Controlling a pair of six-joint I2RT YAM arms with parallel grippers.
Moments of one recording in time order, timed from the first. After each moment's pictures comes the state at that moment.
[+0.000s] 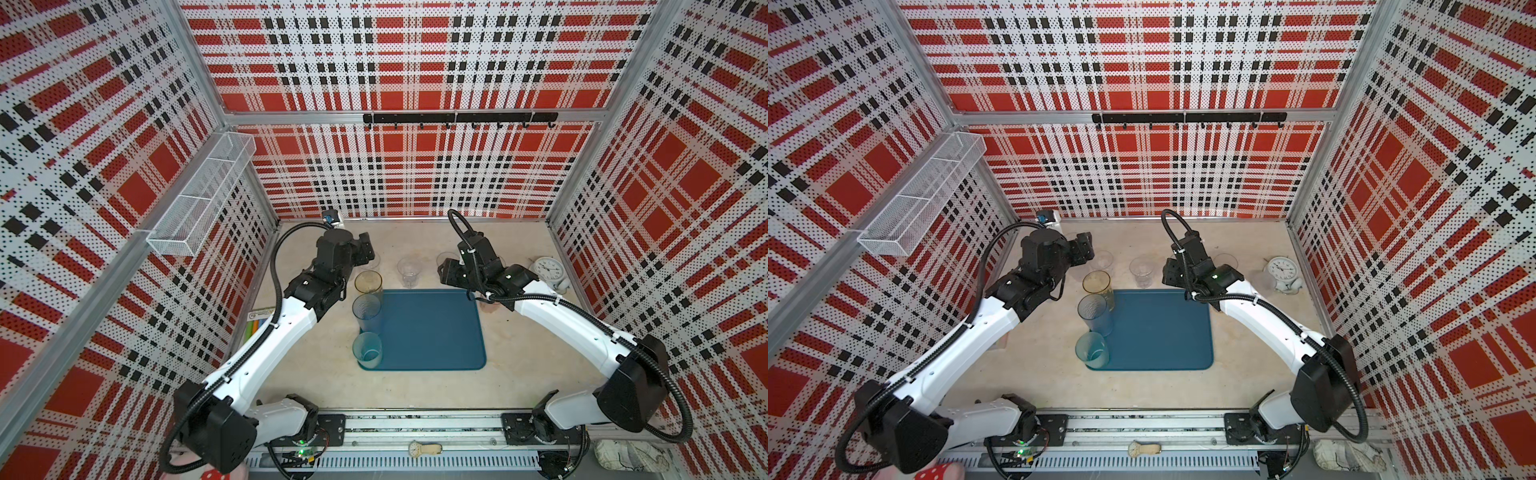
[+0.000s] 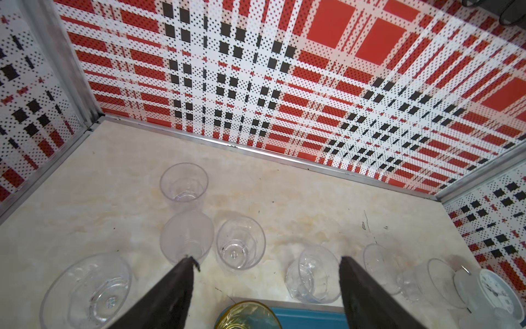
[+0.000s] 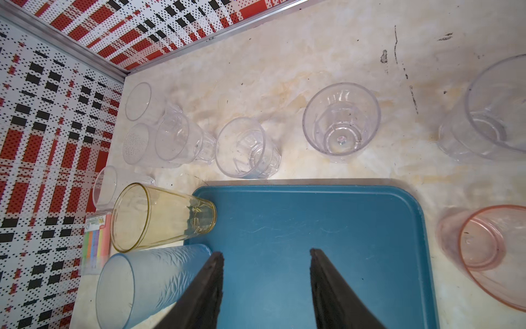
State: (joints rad) left arm -0.45 1.27 1.16 -0.26 -0.35 -0.43; right arm 0.62 1.44 1.25 -0.53 0.11 0.70
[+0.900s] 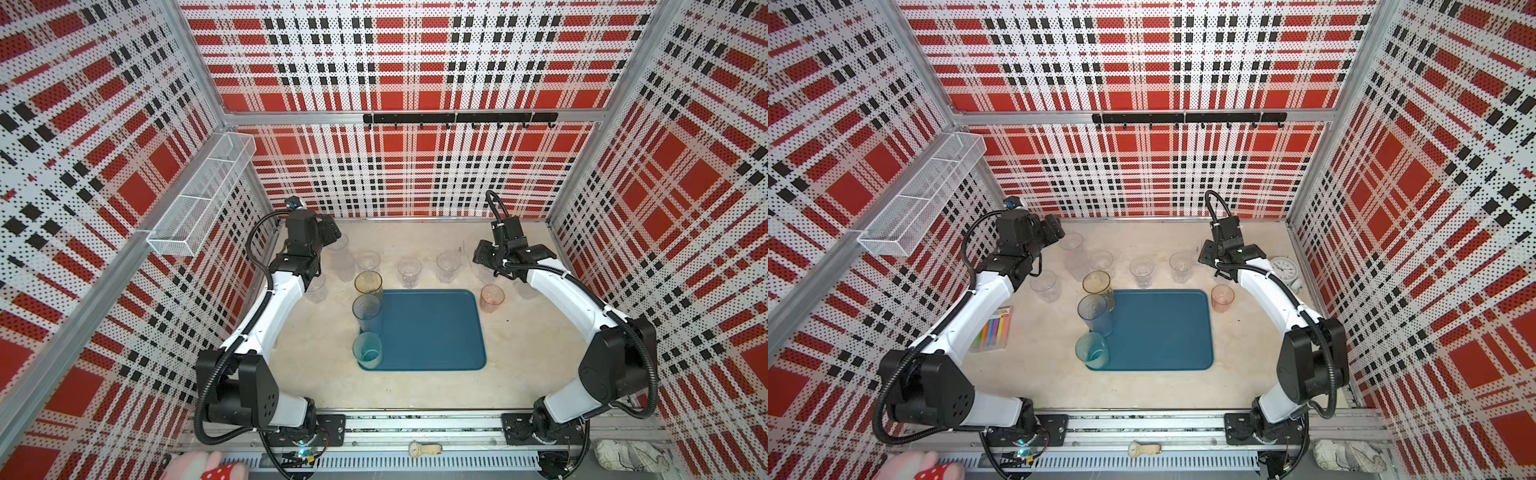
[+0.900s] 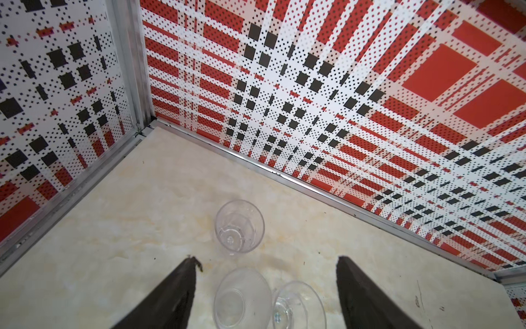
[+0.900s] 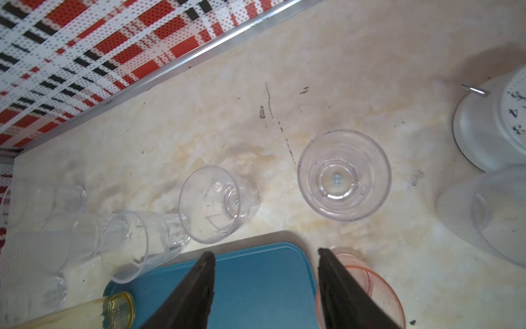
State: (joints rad) left arm -0.10 1.43 1.23 -0.17 -0.19 -0.45; right arm 0.27 1.58 1.34 -0.59 0.12 0.58
